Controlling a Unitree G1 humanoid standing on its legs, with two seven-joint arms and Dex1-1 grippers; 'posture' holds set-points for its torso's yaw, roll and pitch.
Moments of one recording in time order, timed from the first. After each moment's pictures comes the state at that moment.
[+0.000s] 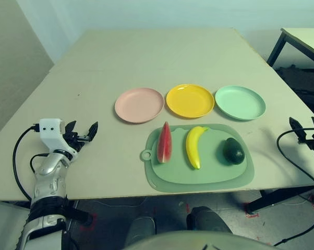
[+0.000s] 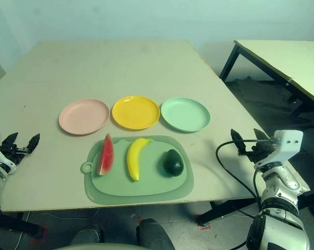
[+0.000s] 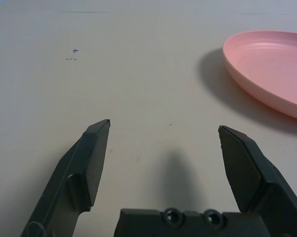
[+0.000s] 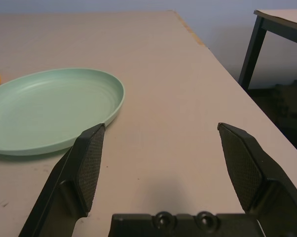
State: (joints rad) left arm -0.13 0.53 0.39 0.51 -0.32 -0.10 -0.49; right arm -0.43 -0.70 -0.50 1.14 0.38 -0.41 0.85
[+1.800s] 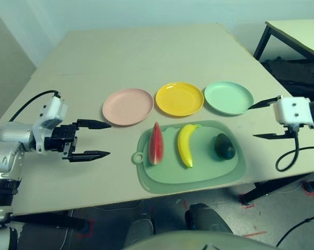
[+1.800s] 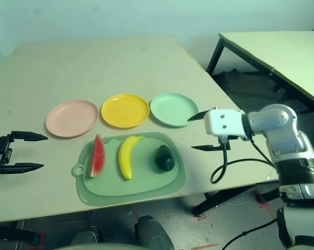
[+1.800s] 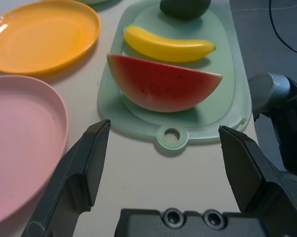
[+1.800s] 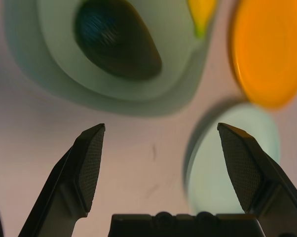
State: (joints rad) left arm -0.15 0.97 0.18 0.19 -0.49 0.07 -1.57; right arm -0.71 -0.95 0.27 0.40 0.04 -0.62 1.60
